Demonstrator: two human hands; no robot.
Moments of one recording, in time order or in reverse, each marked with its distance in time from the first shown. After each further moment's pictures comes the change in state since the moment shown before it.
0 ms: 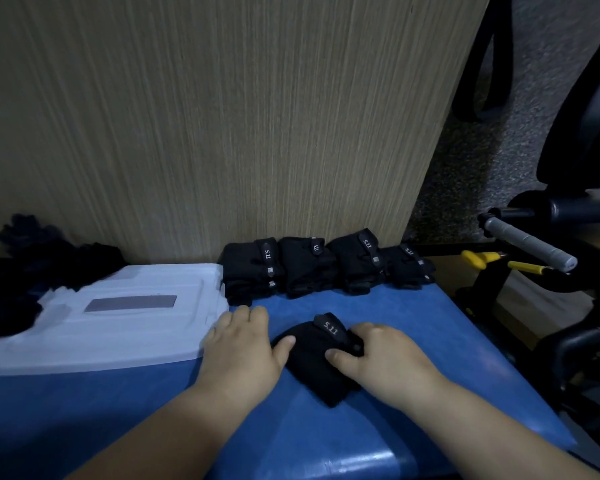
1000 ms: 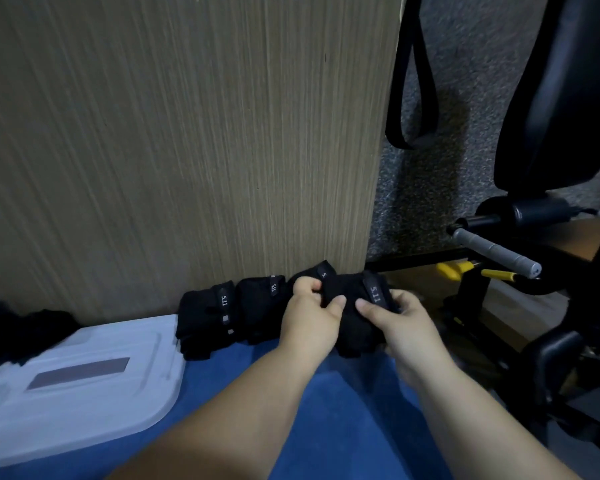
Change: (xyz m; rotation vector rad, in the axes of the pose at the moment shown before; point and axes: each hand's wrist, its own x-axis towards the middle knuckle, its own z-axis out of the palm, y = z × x) left_hand 0.081 0.146 -0.011 -1.008 -0.009 -0.064; right_hand 0.046 0.059 -0.053 1.310 0.412 0.200
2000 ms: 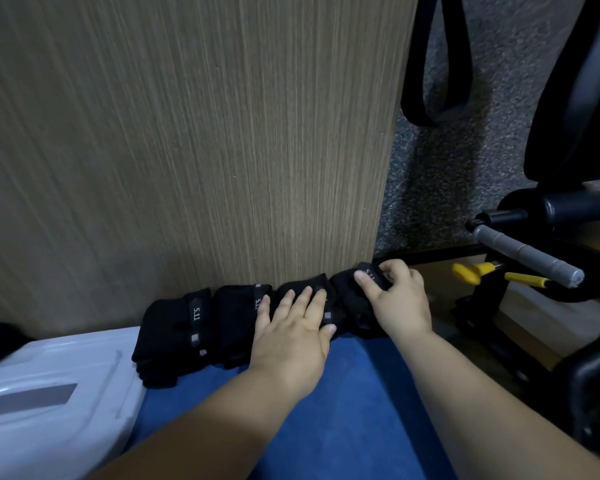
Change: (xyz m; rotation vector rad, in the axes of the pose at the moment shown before) left_hand 0.048 -0.047 0.010 1.084 -0.132 0.274; right_hand 0.122 0.023 0.002 -0.755 0.122 -0.233
